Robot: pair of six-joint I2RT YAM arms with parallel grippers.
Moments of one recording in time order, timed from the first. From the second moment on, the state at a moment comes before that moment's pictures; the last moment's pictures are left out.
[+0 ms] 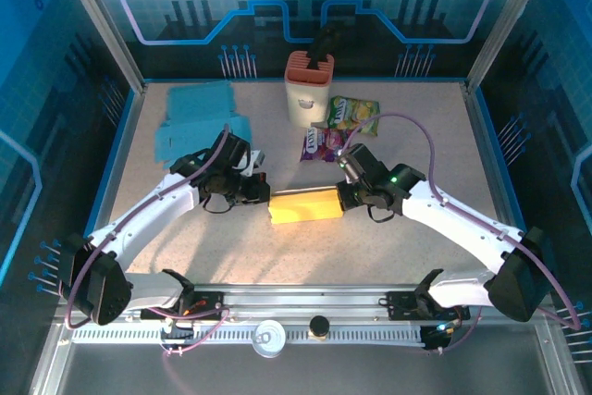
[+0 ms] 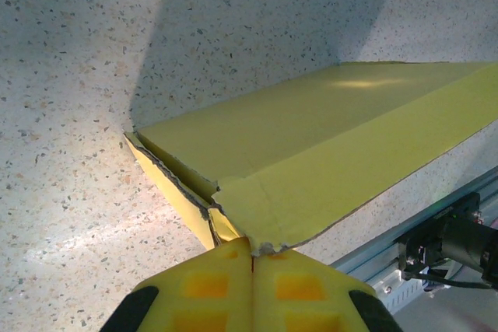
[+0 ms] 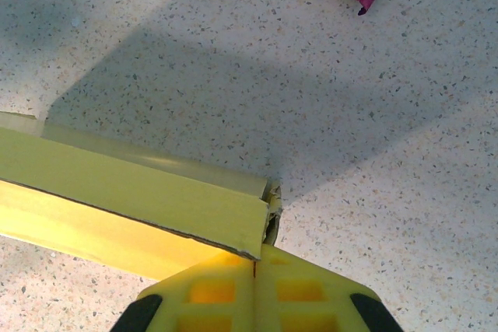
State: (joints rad) left arm -0.47 1.29 1.02 -0.80 0.40 -0.56; right arm 0.73 1.28 1.04 -0.80 0.15 0.38
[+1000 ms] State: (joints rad) left arm -0.39 1.26 0.95 -0.71 0.54 -0.56; right arm 0.72 1.30 1.05 -0.80 0.15 0.38
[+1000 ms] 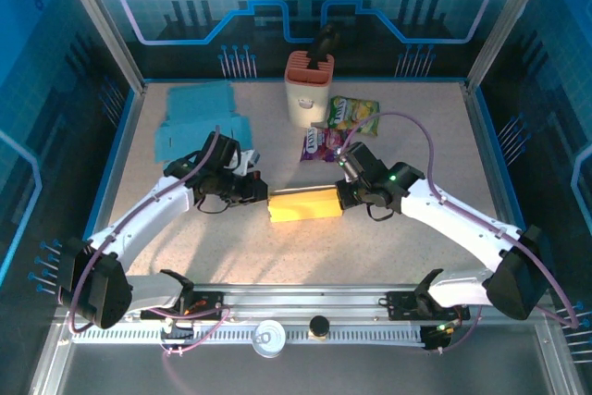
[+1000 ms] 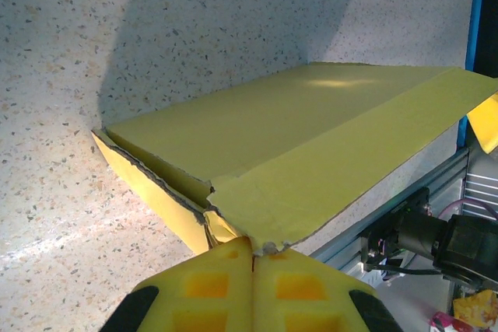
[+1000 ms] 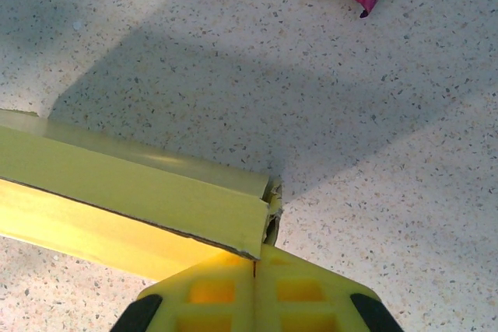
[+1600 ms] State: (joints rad) left arm -0.39 1.23 0.90 -0.67 0.55 -0.51; right arm 0.72 1.31 1.06 -0.80 0.15 0.37
